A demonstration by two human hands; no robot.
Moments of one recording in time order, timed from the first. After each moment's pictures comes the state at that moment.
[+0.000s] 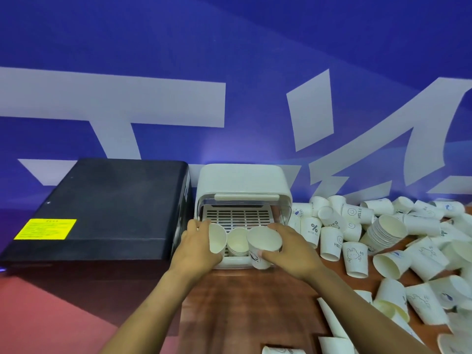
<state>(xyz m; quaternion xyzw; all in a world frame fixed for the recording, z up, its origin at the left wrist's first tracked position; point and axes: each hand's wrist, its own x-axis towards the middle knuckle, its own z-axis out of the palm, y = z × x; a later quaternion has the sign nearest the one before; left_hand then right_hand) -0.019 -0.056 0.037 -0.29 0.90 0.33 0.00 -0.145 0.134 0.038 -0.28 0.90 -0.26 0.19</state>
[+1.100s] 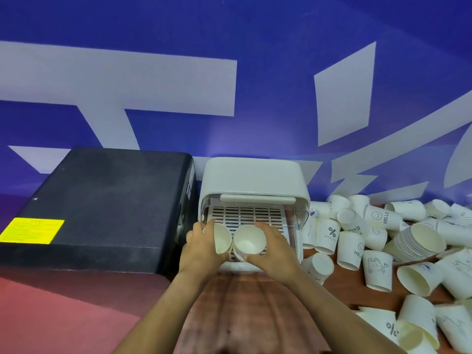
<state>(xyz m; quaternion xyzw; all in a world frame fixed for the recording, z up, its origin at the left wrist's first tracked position) -0.057 -0.071 -0.018 -0.34 0.91 0.25 0.02 -0.167 0.077 -0.030 -0.30 0.89 -0.29 0.20</state>
